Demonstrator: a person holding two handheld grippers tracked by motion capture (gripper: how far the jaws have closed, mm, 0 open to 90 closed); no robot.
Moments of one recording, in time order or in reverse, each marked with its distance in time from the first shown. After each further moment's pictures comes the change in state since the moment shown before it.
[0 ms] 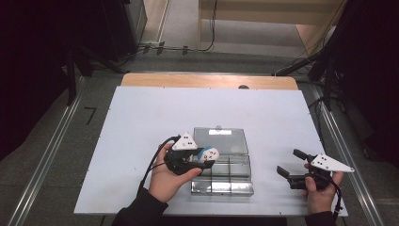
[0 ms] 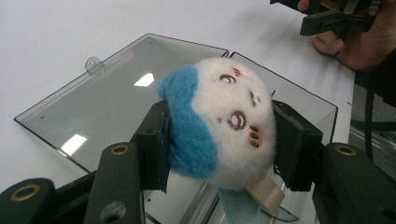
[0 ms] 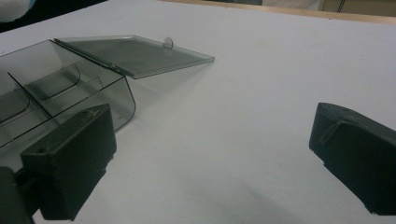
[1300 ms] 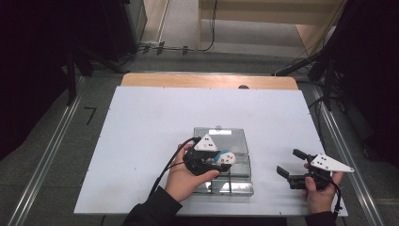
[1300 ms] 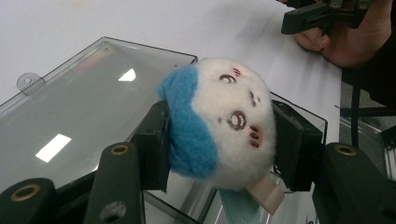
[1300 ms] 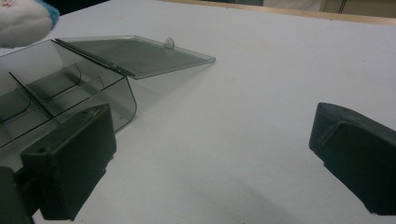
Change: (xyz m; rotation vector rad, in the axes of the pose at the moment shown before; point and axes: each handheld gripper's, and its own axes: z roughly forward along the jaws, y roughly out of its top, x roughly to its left) left arm -0.016 0.015 0.042 0.048 -0.068 0.036; right arm 0.000 0.000 0.000 -0.002 0.004 -0.001
